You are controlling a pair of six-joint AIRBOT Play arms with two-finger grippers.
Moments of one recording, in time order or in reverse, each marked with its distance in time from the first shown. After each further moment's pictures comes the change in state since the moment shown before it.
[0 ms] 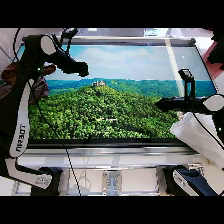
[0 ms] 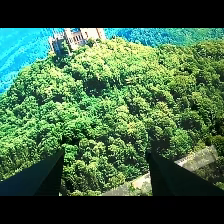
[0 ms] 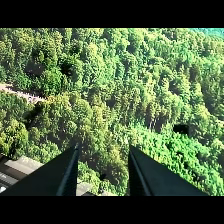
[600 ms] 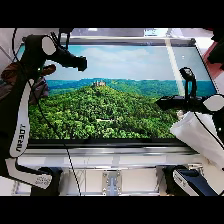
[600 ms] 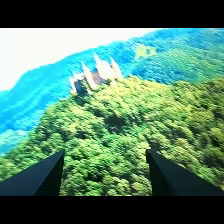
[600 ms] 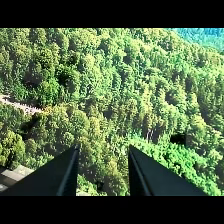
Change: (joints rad) left arm 0.000 -0.001 0.000 0.124 0.172 0.023; right arm 0.000 0.000 0.000 -0.002 -0.042 0.000
